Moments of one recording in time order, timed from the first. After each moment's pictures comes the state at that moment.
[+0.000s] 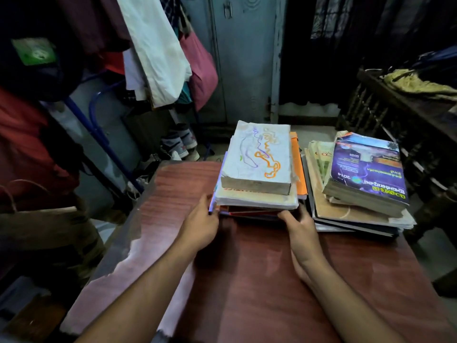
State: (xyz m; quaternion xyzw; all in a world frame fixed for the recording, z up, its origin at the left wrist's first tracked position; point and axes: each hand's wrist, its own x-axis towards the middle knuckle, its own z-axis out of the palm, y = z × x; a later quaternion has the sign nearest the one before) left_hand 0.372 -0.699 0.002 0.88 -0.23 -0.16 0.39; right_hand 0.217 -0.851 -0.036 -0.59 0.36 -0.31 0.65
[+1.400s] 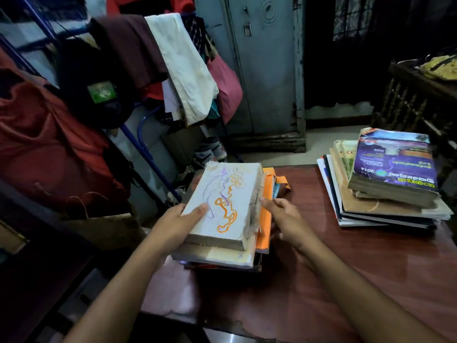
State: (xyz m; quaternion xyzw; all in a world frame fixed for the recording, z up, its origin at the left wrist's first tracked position) left_hand 0.374 -0.584 0.085 0.87 -0.13 -0.20 0.43; right_hand 0.251 -0.795 0.012 -0.62 0.25 -0.16 0.73
